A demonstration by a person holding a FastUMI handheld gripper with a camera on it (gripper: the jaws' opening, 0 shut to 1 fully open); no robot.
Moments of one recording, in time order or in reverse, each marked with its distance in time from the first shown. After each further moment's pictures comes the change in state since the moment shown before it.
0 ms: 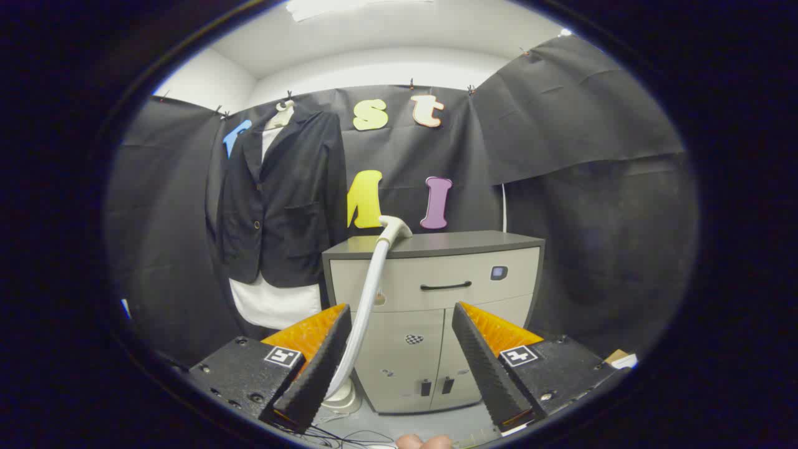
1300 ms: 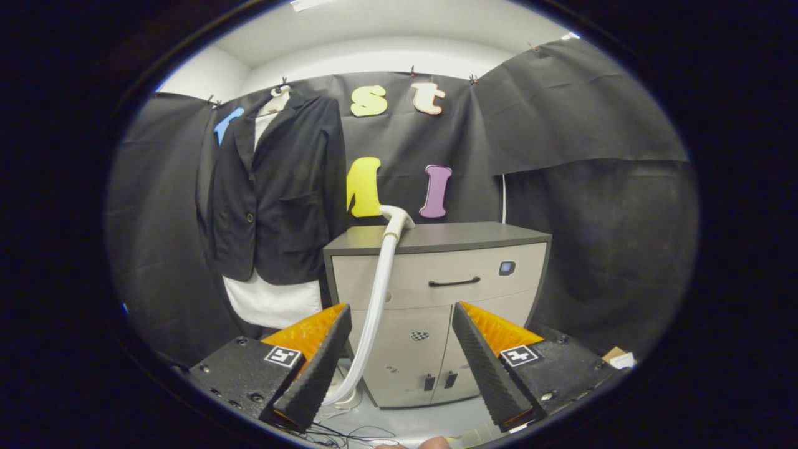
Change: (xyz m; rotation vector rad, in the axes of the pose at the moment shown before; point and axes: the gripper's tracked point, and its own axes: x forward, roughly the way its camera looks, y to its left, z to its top) arm 0.024 0.035 0.009 -0.019 0.070 -0.069
